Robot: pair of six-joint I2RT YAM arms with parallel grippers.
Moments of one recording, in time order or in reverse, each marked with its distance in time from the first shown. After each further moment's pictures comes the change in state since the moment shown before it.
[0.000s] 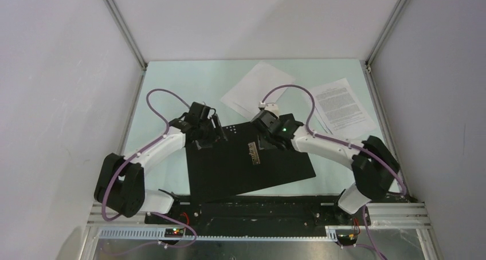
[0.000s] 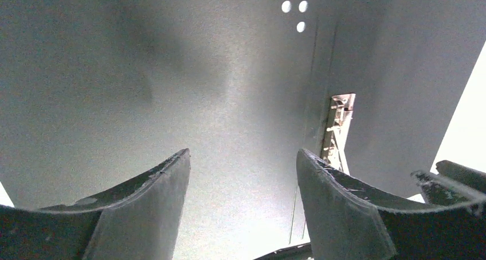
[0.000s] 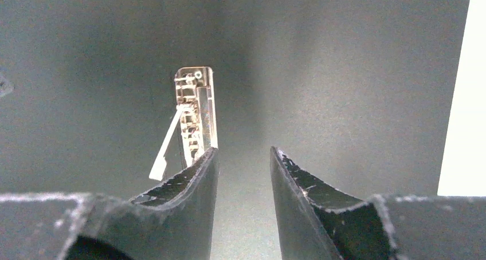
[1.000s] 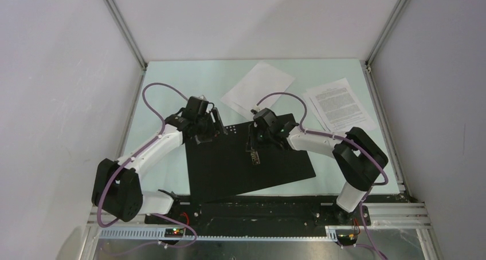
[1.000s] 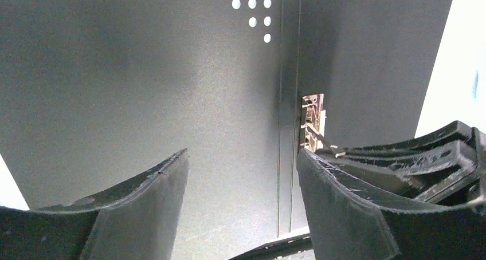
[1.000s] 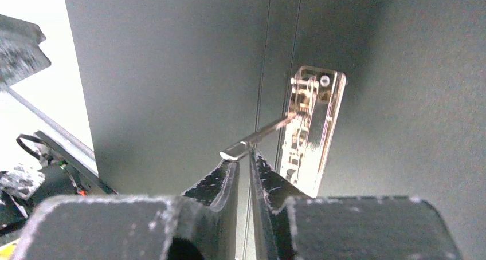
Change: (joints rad) left arm -0.001 -0.058 0.076 -0.059 0.000 0.025; right arm -0.075 0.058 -0.156 0.385 -0.487 0.046
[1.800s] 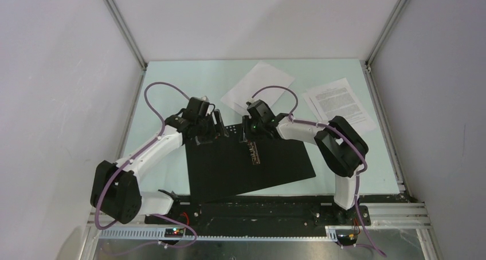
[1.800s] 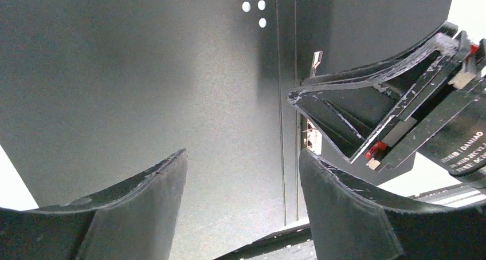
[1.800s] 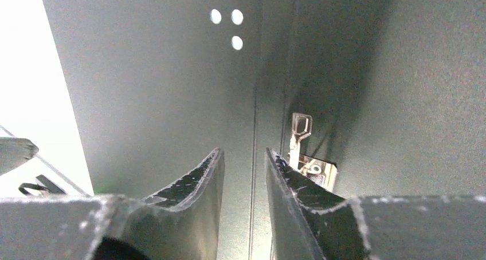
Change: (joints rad) left arm -0.014 -0.019 0.007 -0.028 0.016 0.045; right arm -0.058 0.216 0.188 0.018 -0.010 0.000
